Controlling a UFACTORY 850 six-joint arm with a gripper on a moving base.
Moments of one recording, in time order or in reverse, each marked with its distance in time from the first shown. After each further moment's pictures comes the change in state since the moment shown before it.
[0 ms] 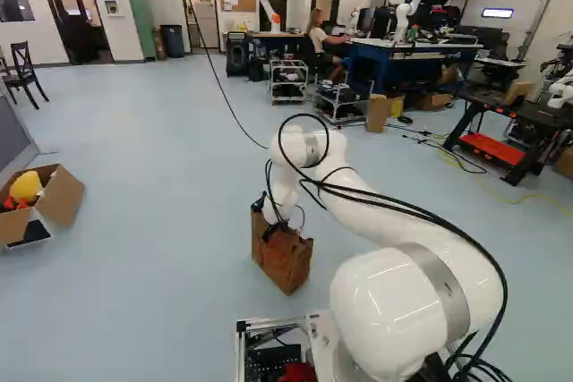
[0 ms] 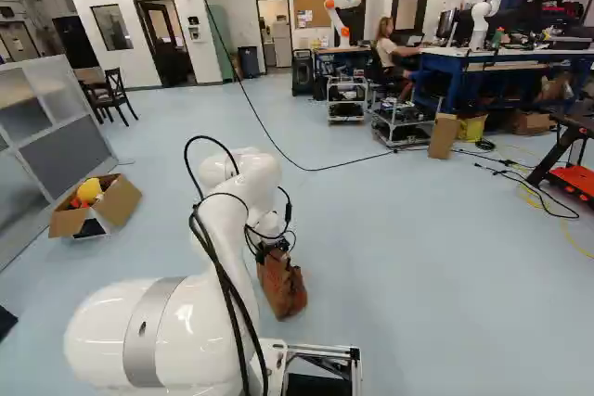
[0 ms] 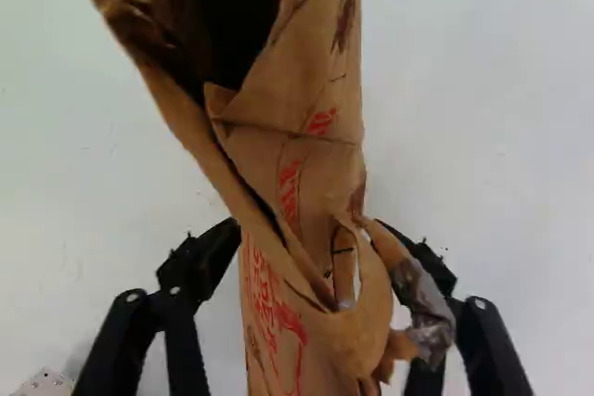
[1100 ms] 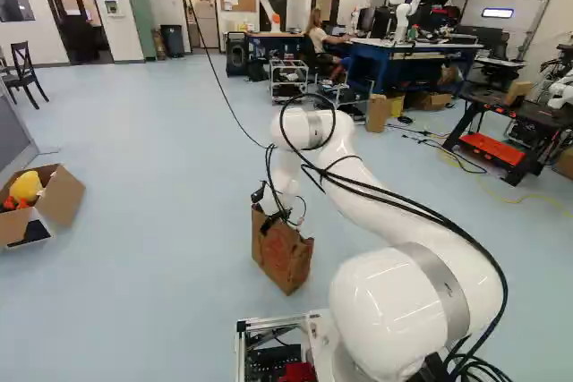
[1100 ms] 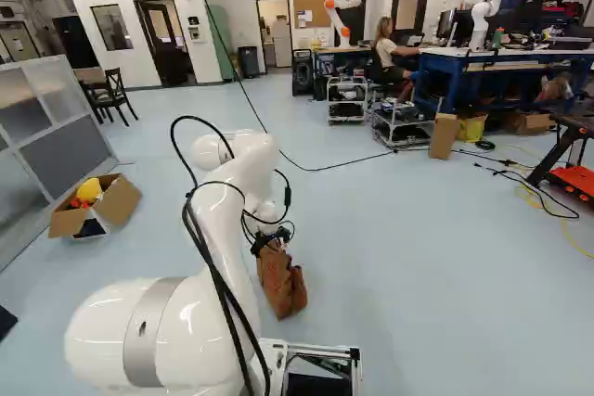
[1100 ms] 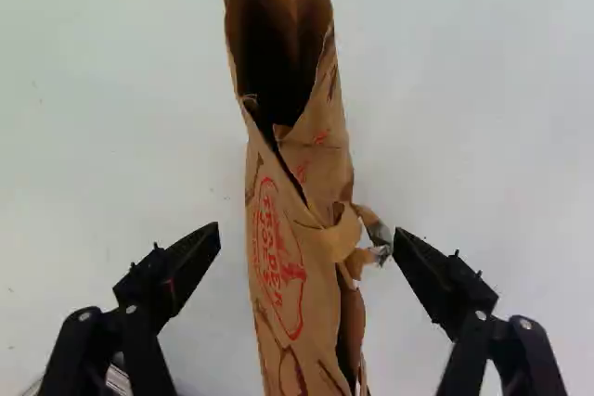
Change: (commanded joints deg) arm 0.0 8.4 8.1 0.0 0.0 0.0
